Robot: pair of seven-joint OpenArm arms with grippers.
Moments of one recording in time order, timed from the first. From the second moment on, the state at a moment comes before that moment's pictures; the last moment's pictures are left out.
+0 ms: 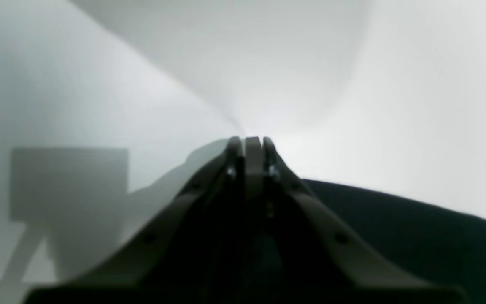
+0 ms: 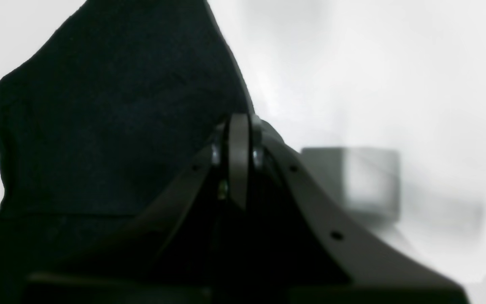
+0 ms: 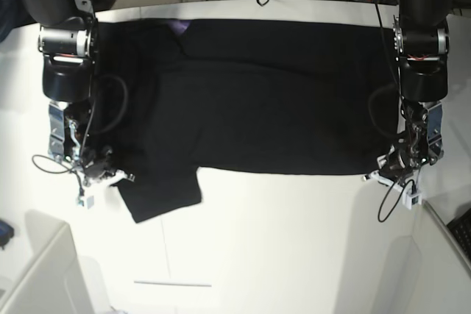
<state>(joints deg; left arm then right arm) -26.8 -25.4 2.4 39.1 -35.2 -5.9 33.8 28.4 14.6 4.2 38.5 23.7 12.8 -31.9</state>
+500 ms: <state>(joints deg) -17.6 -25.6 -4.6 57.4 -35.0 -6.3 48.0 20.1 15.9 4.4 56.8 23.1 12.0 -34.3</state>
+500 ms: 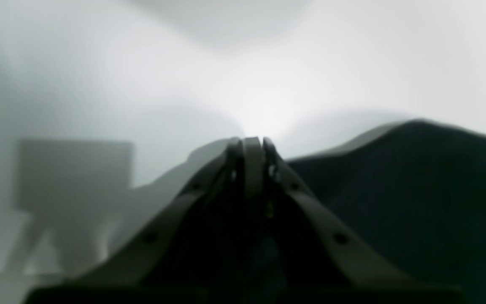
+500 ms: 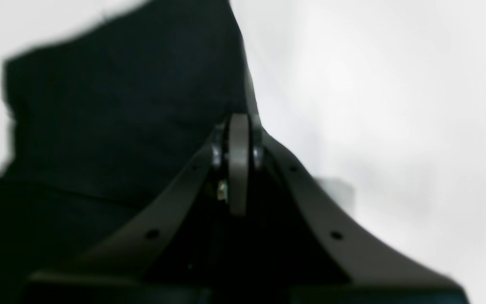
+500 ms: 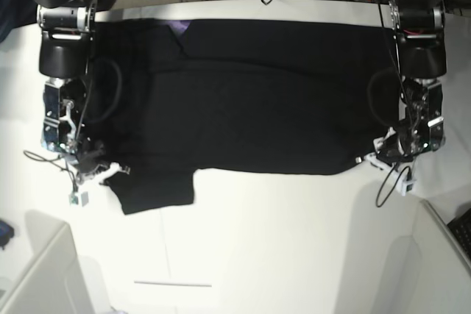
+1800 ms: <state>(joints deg) -1.4 -25.4 -24.5 90.1 -34.0 -13.8 66.1 4.2 15.5 13.9 86.4 23.0 12.8 -45.9</state>
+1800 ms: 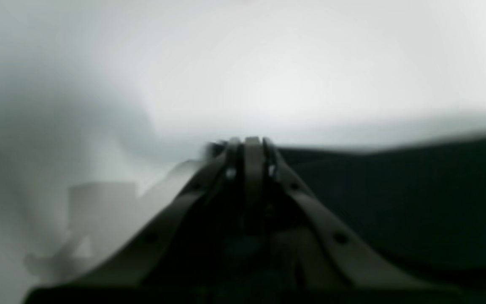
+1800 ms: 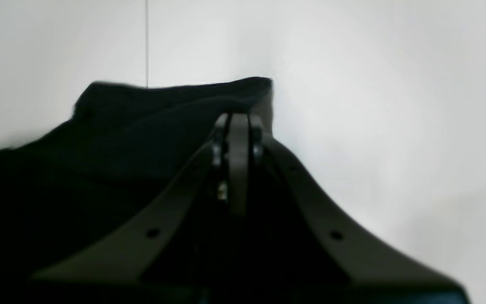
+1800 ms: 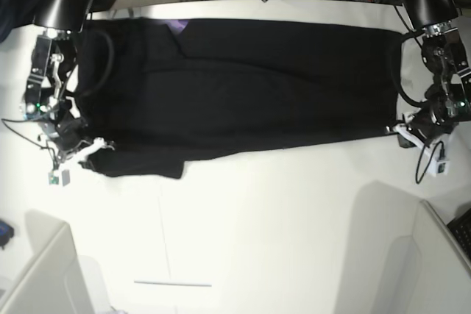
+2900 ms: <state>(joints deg) 19.9 -25.8 -31.6 106.4 -47.1 -14.7 66.5 -11.8 12.5 23.9 110.1 23.5 12.6 -60.4</state>
